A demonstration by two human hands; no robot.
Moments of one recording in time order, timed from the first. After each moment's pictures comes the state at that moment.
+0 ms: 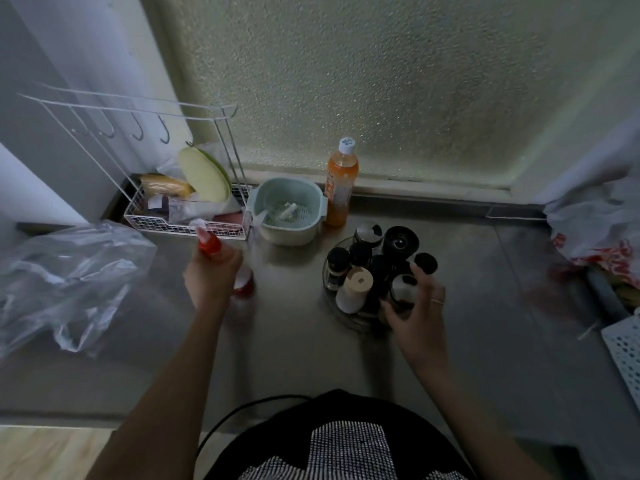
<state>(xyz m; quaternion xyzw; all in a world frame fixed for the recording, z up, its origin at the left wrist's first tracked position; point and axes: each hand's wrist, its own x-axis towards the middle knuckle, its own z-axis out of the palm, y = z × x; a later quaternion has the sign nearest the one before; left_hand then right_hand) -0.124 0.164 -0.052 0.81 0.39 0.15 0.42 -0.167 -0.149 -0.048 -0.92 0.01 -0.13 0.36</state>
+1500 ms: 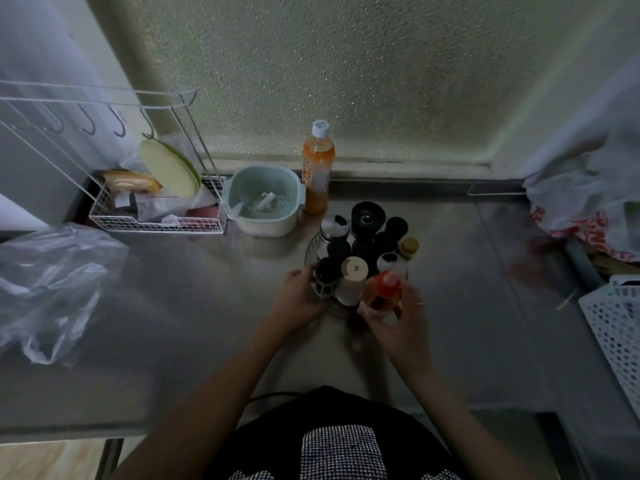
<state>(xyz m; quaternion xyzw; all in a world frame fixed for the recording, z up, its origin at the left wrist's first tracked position) -0.141 0.037 -0.076 0.91 -0.04 -0.11 0.40 -0.190 -0.157 -0.067 -0.88 0.05 -0.09 0.47</state>
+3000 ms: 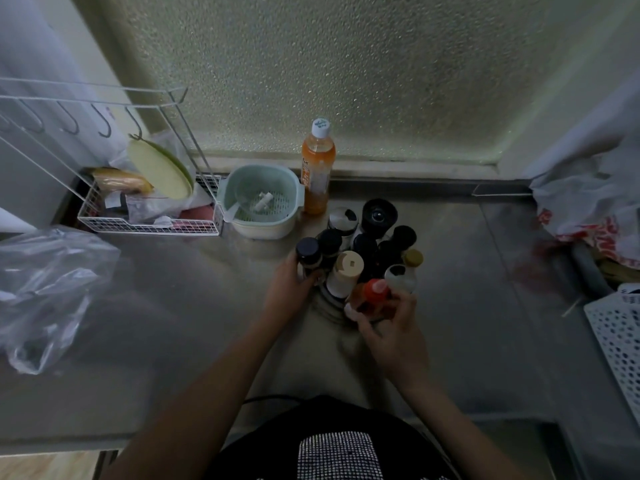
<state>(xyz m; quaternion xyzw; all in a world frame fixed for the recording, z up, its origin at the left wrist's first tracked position) -0.106 0.038 -0.076 0.87 0.07 -0.04 0.49 -0.188 -0.148 -0.058 -0.91 0.07 -0.04 0.40</state>
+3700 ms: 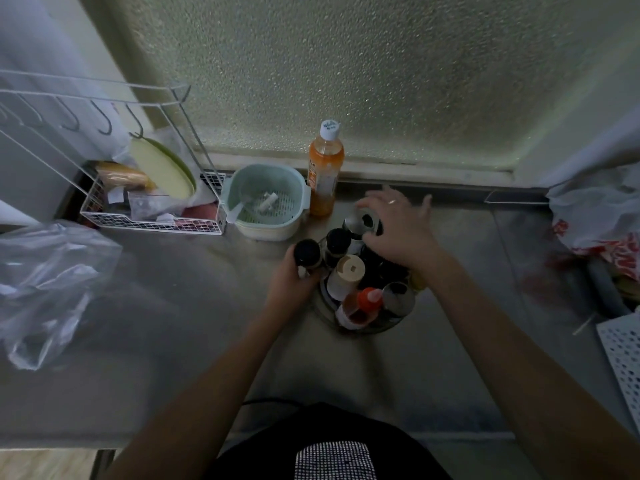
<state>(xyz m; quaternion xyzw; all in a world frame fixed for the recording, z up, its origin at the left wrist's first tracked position) -0.091 0.038 -0.084 0.81 0.10 -0.02 0.57 -0.017 -0.141 0.021 -0.98 -0.13 0.10 0.11</state>
